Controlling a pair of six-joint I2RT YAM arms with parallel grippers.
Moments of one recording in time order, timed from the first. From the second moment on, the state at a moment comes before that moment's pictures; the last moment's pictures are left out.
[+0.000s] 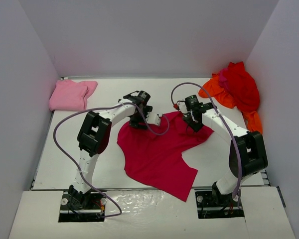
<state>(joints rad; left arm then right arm) -0.57 2.18 1.75 -0.82 0.05 1.26 0.35 1.61 1.13 -0.70 0.28 -0.45</state>
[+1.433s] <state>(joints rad) -0.47 1.89 2.12 -0.98 0.10 1.04 0.35 1.58 1.17 -0.70 0.25 -0.48</state>
